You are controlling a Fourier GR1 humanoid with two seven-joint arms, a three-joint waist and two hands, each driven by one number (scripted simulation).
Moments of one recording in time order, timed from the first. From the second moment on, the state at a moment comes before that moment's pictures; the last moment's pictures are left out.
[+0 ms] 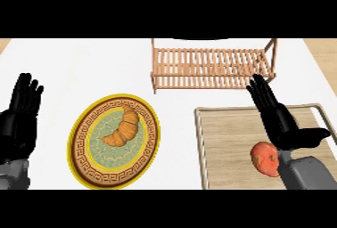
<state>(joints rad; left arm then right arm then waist) -0.07 0.52 -0.12 -1.60 0.36 0.41 -0.09 -0.20 -0.35 0.23 -1.40 -0.35 -0.07 -0.23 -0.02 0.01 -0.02</state>
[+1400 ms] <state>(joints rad) -0.09 0.45 -0.21 -1.64 0.30 0.43 0.06 -0.55 -1.00 0.05 -1.36 -0.36 0.92 -0.13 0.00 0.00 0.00</state>
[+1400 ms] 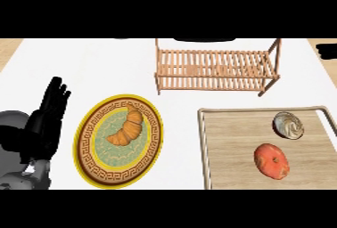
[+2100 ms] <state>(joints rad) -0.09 0.44 -0.18 -1.65 0.28 0.40 0.09 -0.41 -0.98 0.15 -1.68 0.22 0.73 -0.14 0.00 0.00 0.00</state>
